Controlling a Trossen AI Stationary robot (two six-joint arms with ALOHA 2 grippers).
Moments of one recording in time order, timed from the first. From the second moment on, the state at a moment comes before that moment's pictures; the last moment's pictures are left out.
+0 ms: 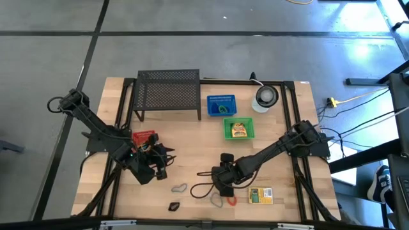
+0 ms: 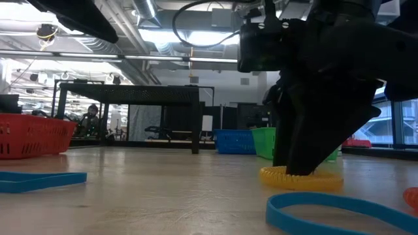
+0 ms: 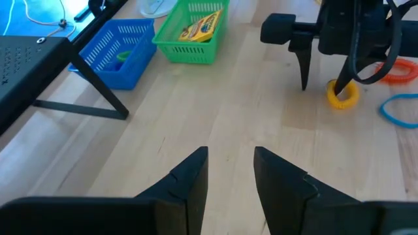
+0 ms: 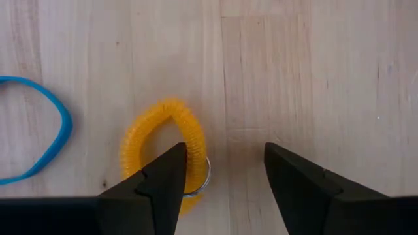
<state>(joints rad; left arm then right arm) -0.69 1.28 0.86 -0.55 -0.84 -0.67 0.49 2.04 1.30 -0.53 0.18 0.49</state>
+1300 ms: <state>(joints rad) -0.69 1.28 0.86 -0.53 -0.94 -0.62 0.47 1.83 1.50 -0.45 0.88 0.45</state>
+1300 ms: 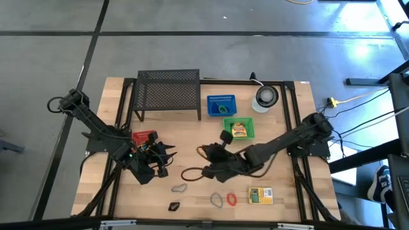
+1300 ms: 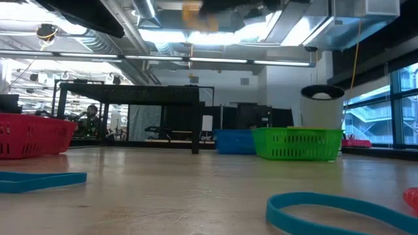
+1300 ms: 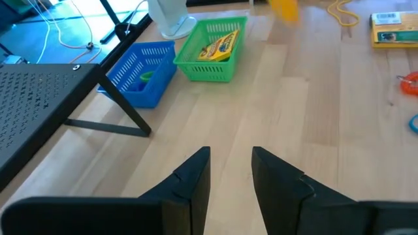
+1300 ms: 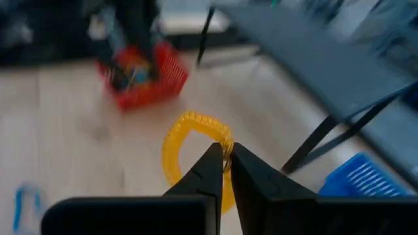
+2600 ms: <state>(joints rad) -0.69 1.28 0.86 -0.53 -0.94 -0.62 -0.01 1.81 1.38 -0.88 0.86 0.67</state>
